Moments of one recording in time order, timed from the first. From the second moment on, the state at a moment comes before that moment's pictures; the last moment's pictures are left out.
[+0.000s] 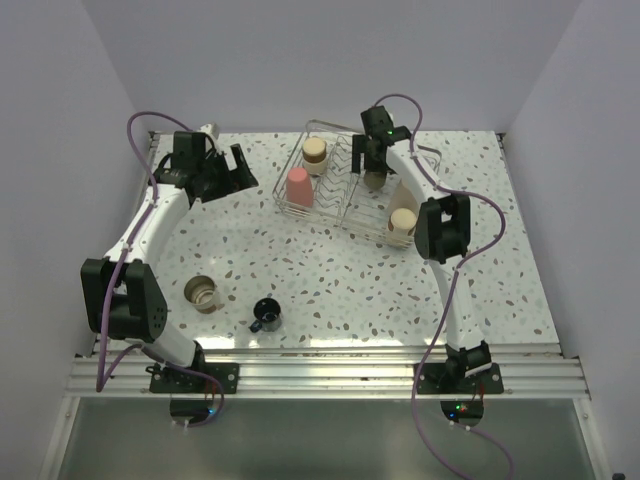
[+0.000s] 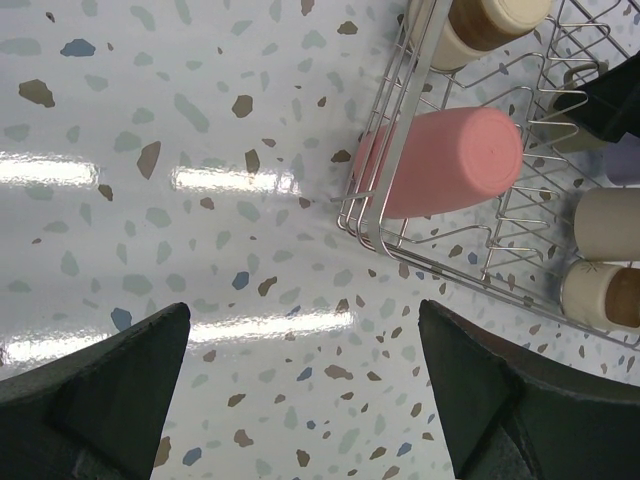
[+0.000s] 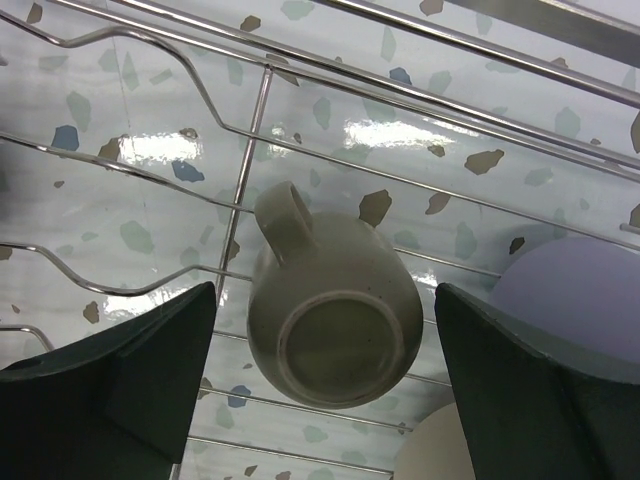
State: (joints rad) left arm -0.09 1.57 1.34 -0.52 0.21 -0.40; right arm 0.33 2.50 2.40 -0.86 0.27 0.30
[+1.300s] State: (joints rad) left arm -0.32 1.08 0.88 -0.65 0.28 -0.27; right arm 0.36 1.84 1.90 -0.73 -0.02 0.40
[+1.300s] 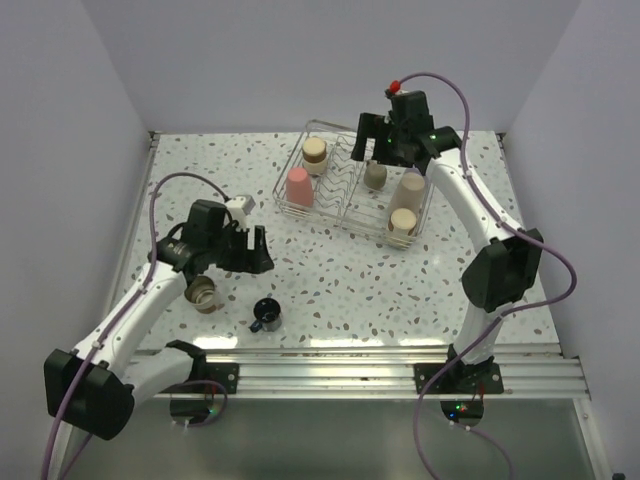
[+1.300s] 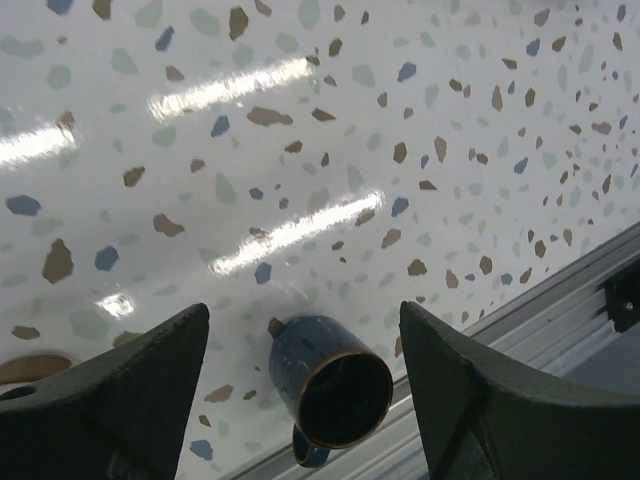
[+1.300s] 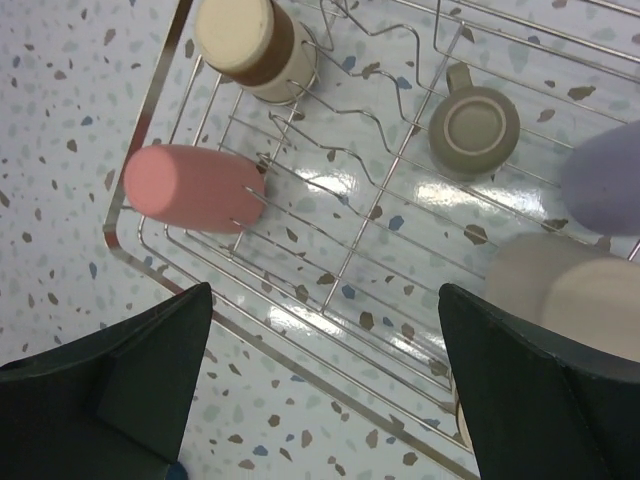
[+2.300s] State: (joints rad) left arm -0.52 1.02 0.70 -0.80 0.17 -0.40; right arm 0.36 1.69 1.72 -0.70 -0.04 0.41
